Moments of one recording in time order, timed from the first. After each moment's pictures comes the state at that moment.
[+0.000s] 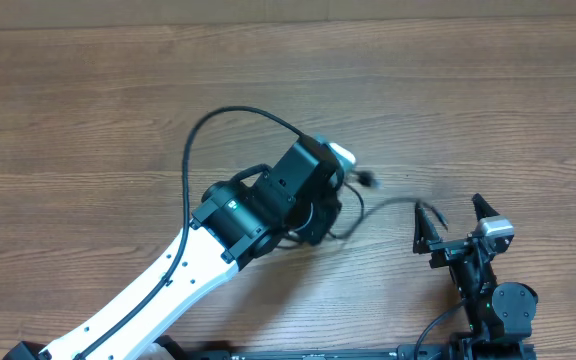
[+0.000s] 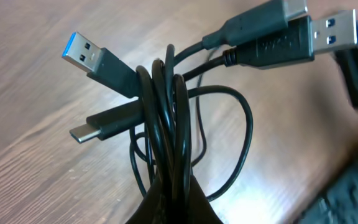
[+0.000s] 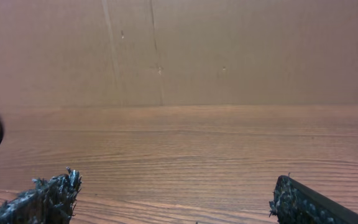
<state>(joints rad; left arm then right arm) -0.80 1.40 1.34 -0.92 0.06 -0.13 0.00 0.01 0.02 -0.02 -0.17 0.08</state>
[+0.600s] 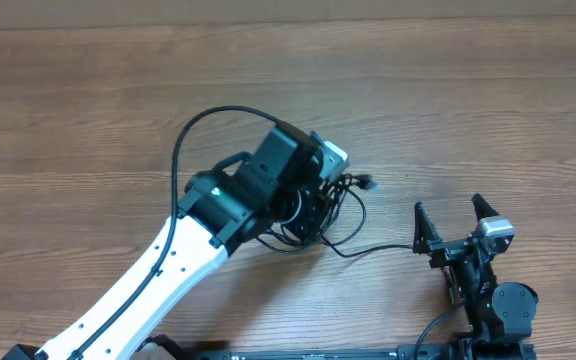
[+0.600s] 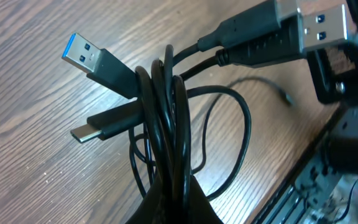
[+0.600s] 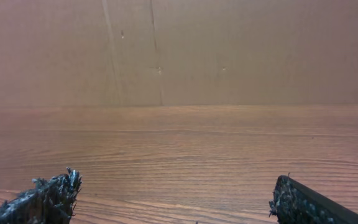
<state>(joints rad) -0.70 1.40 1.34 -0.93 0.25 -0.11 0.00 0.01 0.02 -0.02 -0.17 0.08</state>
